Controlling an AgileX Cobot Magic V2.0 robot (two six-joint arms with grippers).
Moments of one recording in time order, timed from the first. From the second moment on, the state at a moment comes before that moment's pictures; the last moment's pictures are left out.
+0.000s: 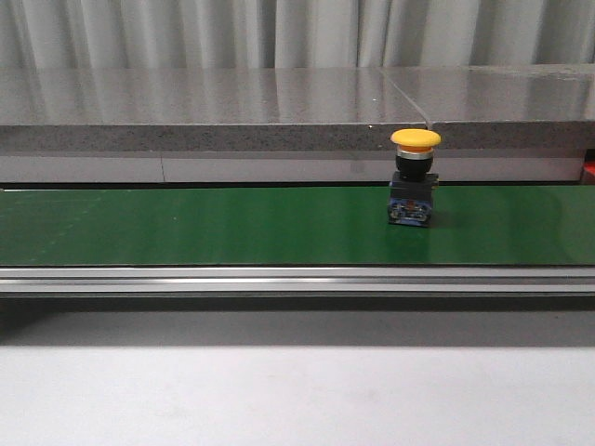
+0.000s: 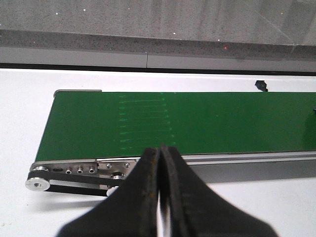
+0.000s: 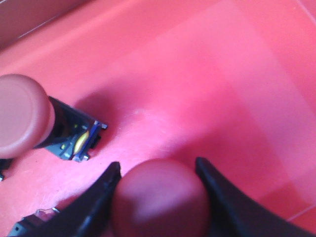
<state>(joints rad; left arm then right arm) -0.08 0.13 -0.43 -0.18 0.69 0.04 -0.62 2.05 -1.46 0.36 0.43 -0.27</state>
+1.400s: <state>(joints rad) -0.08 0.13 -0.43 -0.18 0.69 0.04 -0.23 1.35 -1.05 0.36 0.76 -0.31</state>
